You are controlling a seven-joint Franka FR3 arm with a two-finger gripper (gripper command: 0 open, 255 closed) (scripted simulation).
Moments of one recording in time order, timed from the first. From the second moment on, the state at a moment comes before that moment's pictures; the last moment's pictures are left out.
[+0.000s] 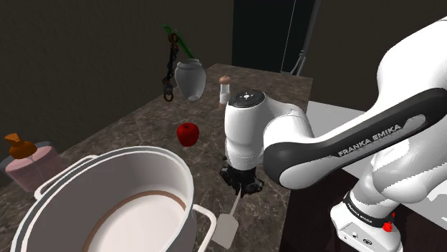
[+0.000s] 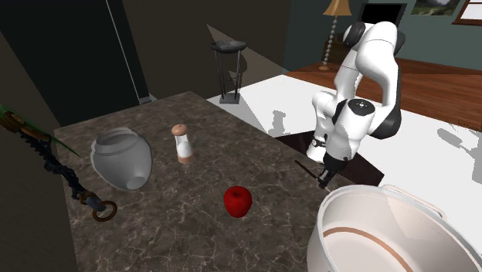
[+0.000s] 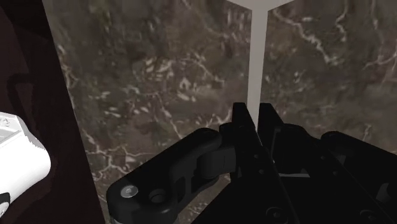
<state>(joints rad) 0.12 -0.30 0.80 -2.47 0.19 2.23 1.92</state>
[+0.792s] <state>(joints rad) 0.11 -0.27 0.82 -2.49 0.18 2.27 1.93</state>
